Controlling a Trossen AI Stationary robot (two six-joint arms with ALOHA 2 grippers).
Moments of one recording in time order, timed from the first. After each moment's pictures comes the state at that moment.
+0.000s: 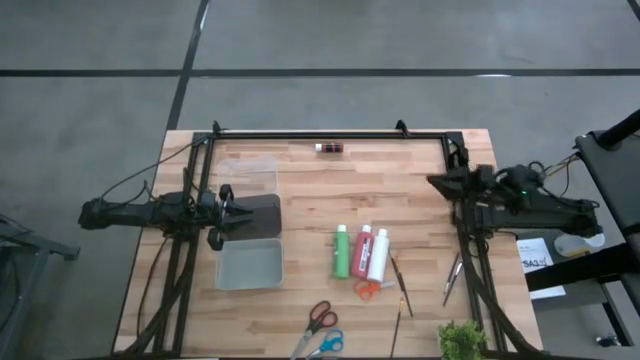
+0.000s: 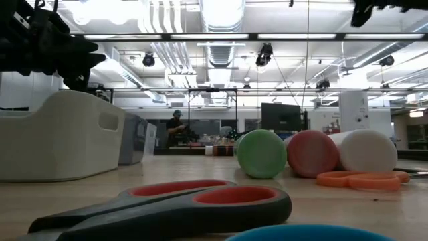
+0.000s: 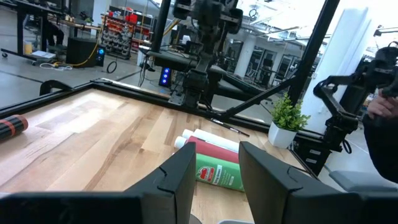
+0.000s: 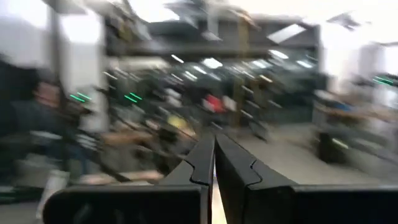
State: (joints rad) left arm -0.08 0.00 0.00 0.03 -0.06 -0.26; right arm -0.09 0.30 0.42 0.11 0.08 0.02
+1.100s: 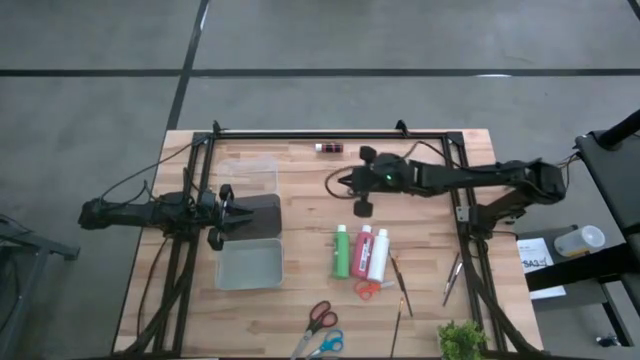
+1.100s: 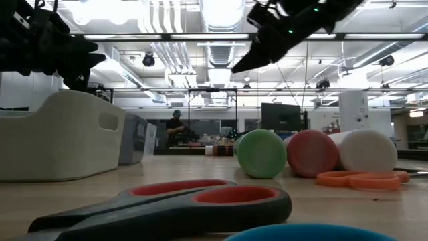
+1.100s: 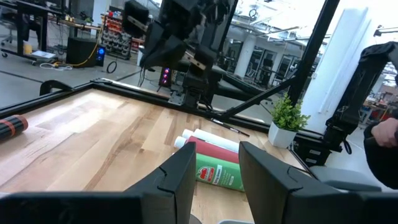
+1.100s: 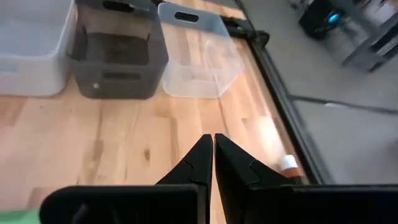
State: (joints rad) left arm -0.08 0.00 0.00 0.03 -0.06 -0.26; right arm -0.19 1.44 0.95 -0.02 0.07 -0.25
